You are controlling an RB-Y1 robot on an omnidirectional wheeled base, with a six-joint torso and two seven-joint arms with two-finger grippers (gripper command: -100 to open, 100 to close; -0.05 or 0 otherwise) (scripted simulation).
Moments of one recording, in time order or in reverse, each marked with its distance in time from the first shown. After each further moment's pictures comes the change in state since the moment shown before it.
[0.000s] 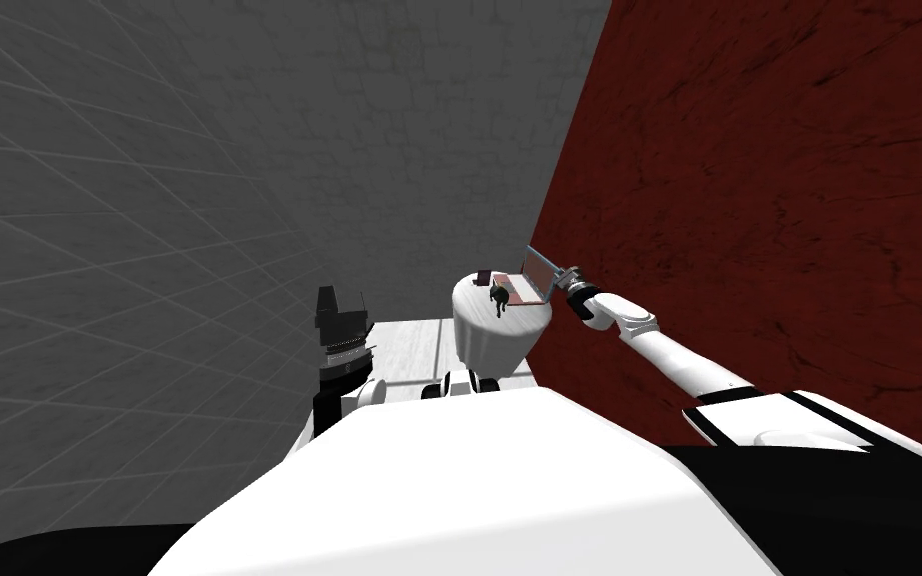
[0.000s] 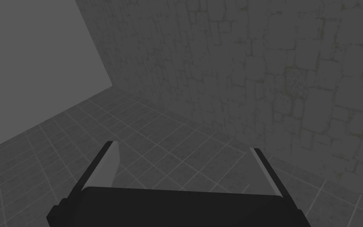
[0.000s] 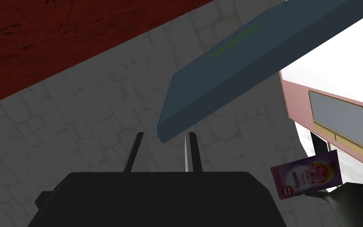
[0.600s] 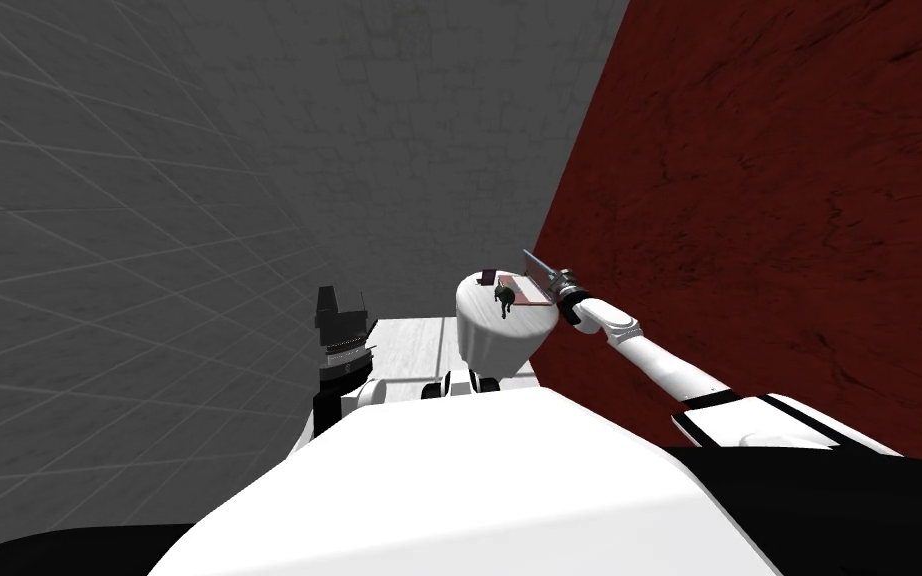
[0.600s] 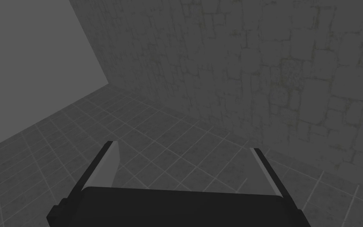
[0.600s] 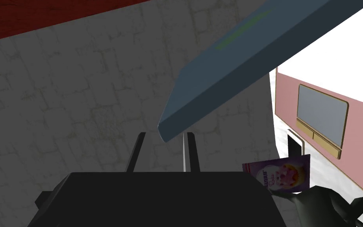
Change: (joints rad) left arm 0.000 0.000 0.000 0.000 0.000 0.000 0.000; right arm 0.014 0.060 0.035 -0.070 0.132 0.093 0.108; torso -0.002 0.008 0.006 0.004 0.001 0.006
